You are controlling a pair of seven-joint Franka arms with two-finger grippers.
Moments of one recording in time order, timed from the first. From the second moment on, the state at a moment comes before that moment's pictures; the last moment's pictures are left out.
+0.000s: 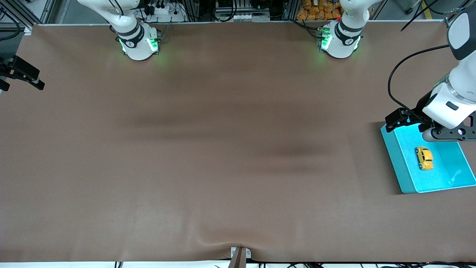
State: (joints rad) left arm 0.44 0.16 -0.59 -1.55 0.10 1.75 -0.16; right arm -0.09 -0.07 0.03 -1.53 0.03 1.50 -0.06
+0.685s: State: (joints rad) left arm 0.44 0.15 -0.59 -1.53 0.10 1.74 -0.16; right arm -0.08 -0.07 0.03 -1.53 -0.04 1.46 -0.06
